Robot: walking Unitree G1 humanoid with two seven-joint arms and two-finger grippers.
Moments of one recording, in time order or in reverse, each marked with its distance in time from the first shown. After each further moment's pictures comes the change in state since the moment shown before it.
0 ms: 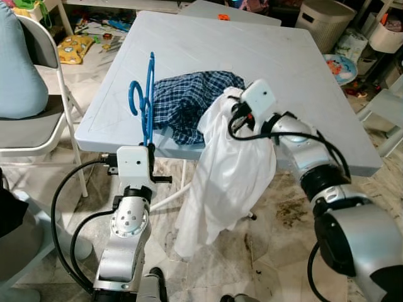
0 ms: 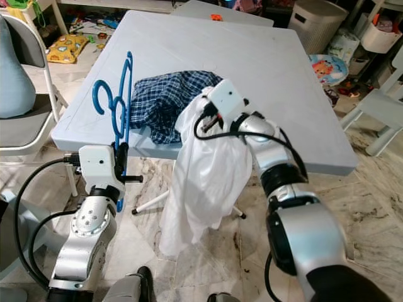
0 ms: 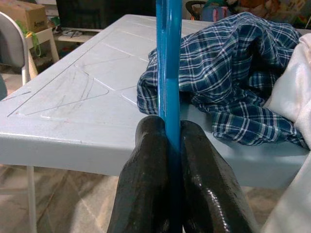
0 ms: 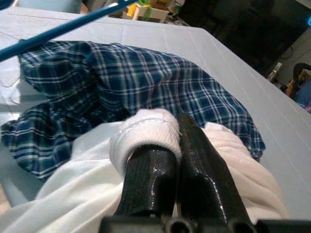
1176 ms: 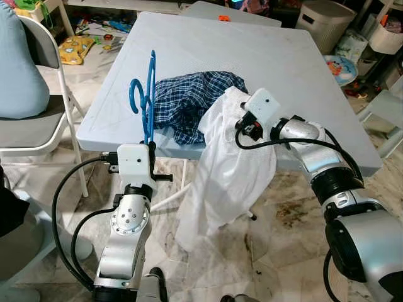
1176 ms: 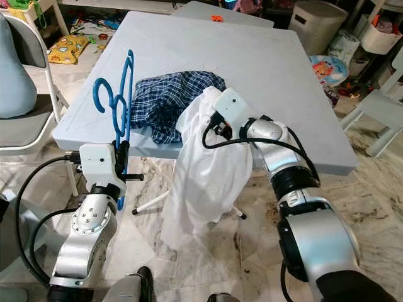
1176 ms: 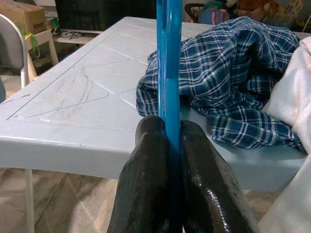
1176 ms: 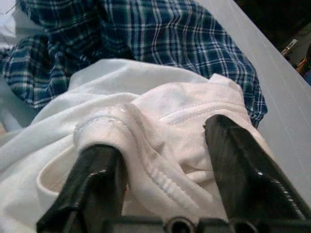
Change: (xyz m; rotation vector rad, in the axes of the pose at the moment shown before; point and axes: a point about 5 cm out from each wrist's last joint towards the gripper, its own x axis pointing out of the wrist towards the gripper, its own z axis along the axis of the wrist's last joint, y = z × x) left arm 0.003 -0.001 0.001 -0.003 -0.003 -0.006; right arm -0.012 -0.010 -0.014 -0.098 0.178 0.053
